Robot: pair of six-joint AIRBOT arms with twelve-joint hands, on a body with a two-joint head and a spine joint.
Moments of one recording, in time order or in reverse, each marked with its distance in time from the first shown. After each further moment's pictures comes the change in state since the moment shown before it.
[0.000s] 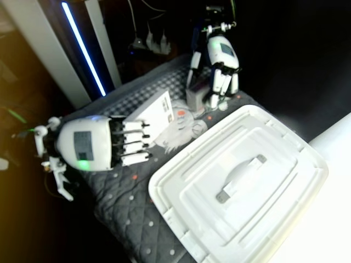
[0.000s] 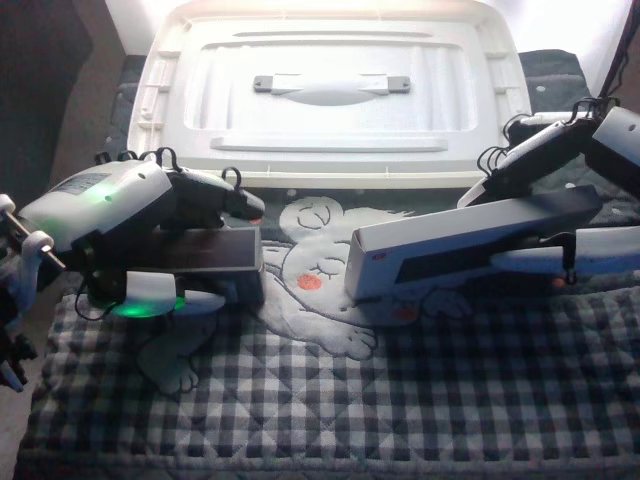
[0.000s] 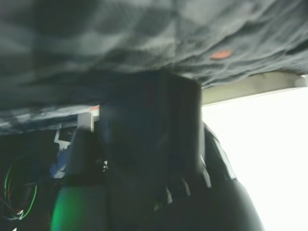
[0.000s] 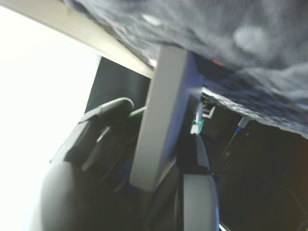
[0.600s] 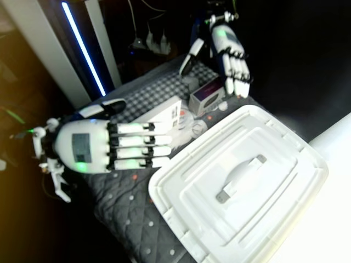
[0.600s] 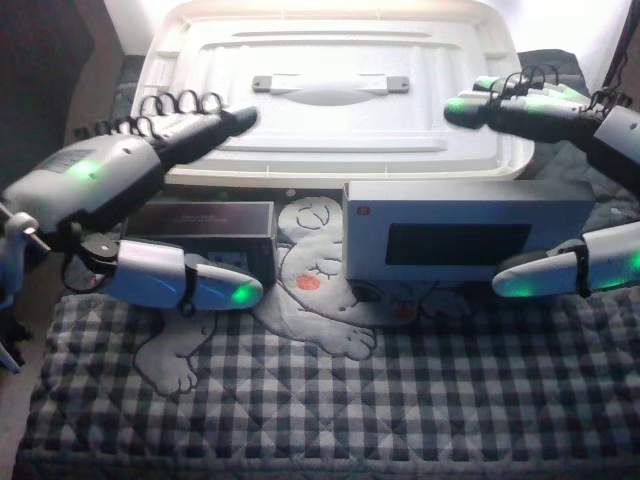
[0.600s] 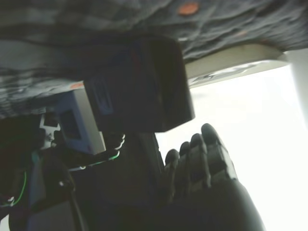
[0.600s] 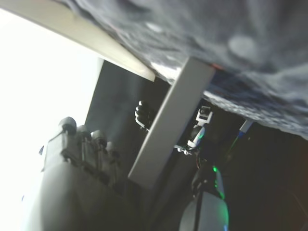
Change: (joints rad) left arm -0.019 0.018 -0.004 0.006 -0.022 0.000; right arm -0.001 0.002 0.000 0.004 -0.011 -0.001
